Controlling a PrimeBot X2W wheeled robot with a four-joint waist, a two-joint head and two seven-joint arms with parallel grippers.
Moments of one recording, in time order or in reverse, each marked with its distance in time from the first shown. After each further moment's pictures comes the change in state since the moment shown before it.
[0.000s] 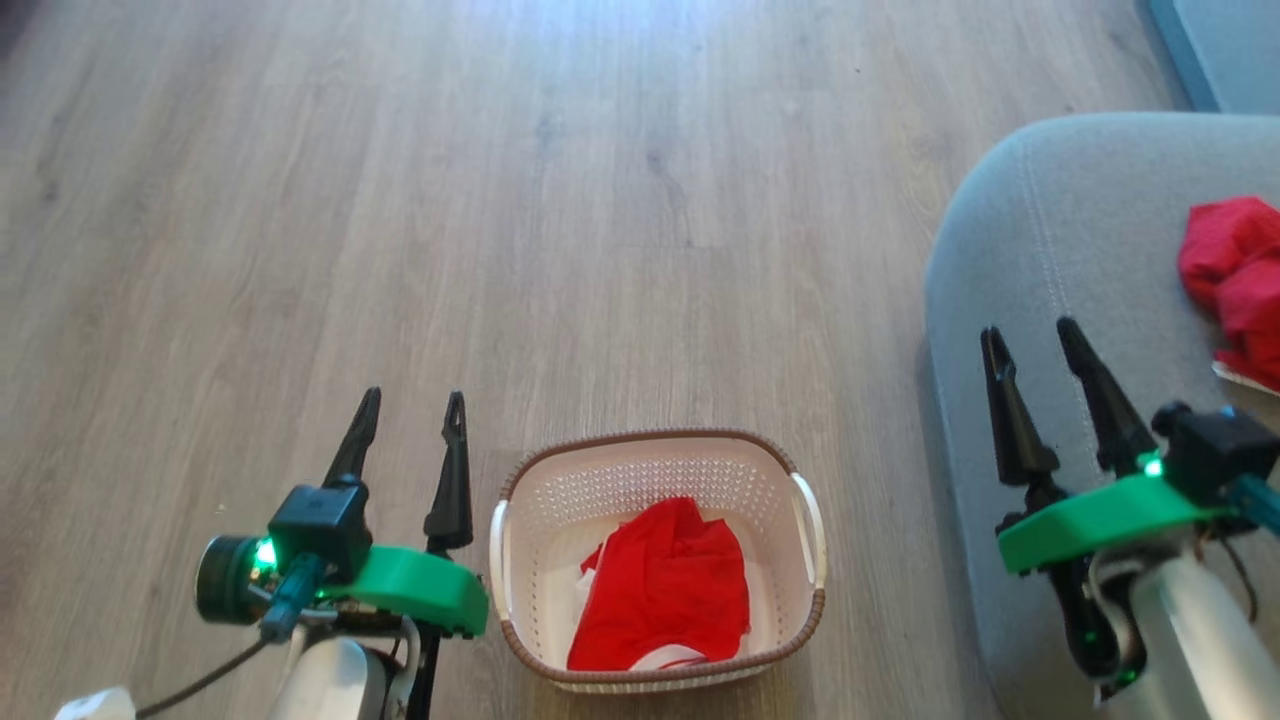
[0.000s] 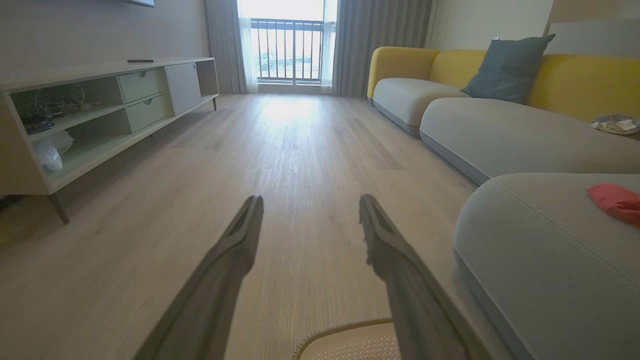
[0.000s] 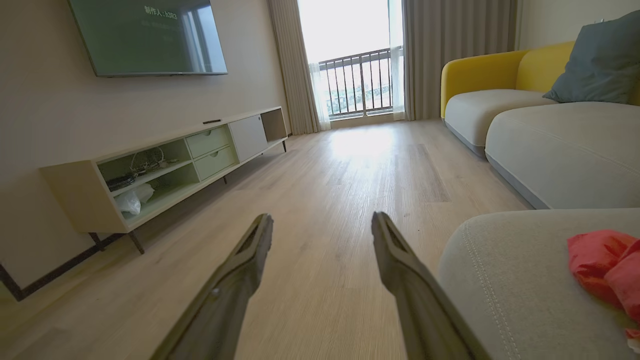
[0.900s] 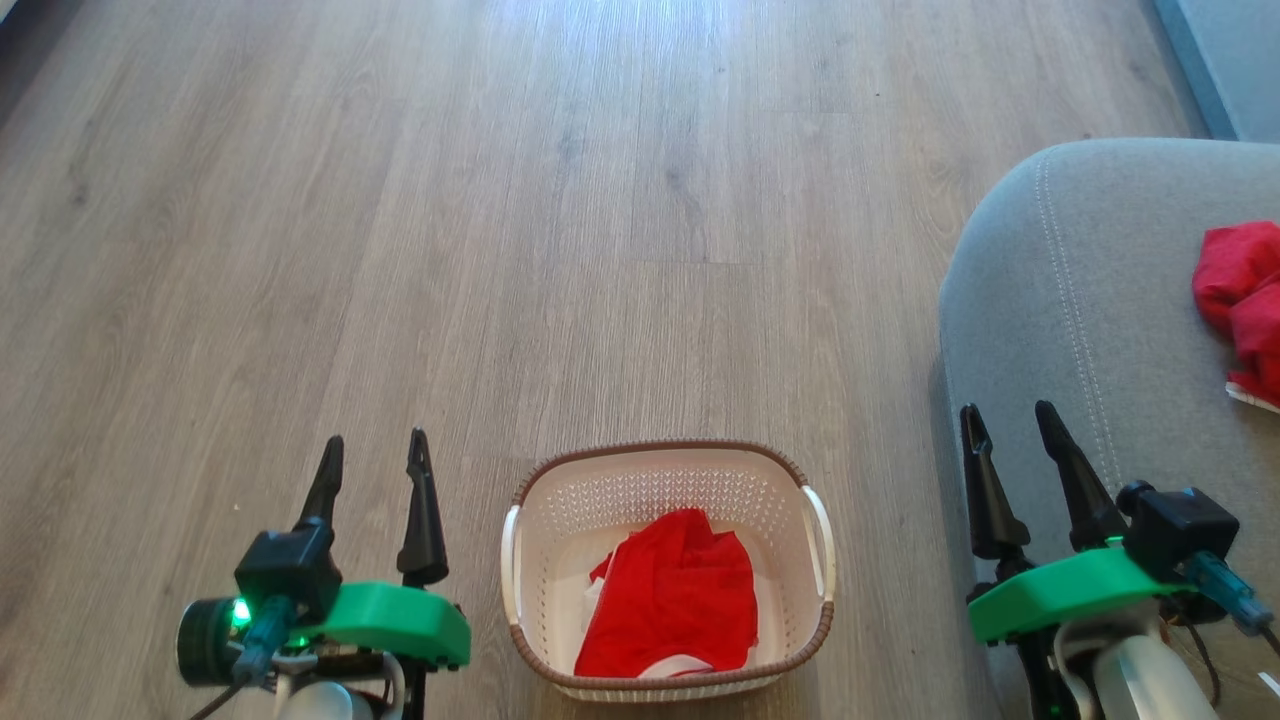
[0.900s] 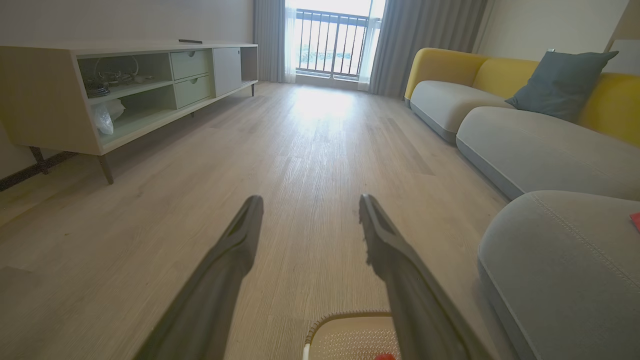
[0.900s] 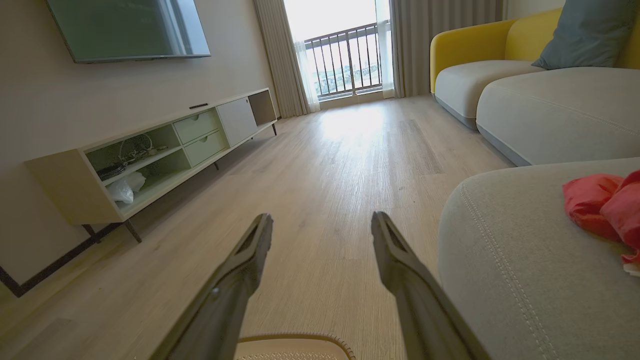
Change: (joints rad) left arm 0.084 0.000 0.024 -0.042 -0.061 0.087 0.000; right arm 0.124 0.123 -0.070 -0.013 -0.102 0.000 0.000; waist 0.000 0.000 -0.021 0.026
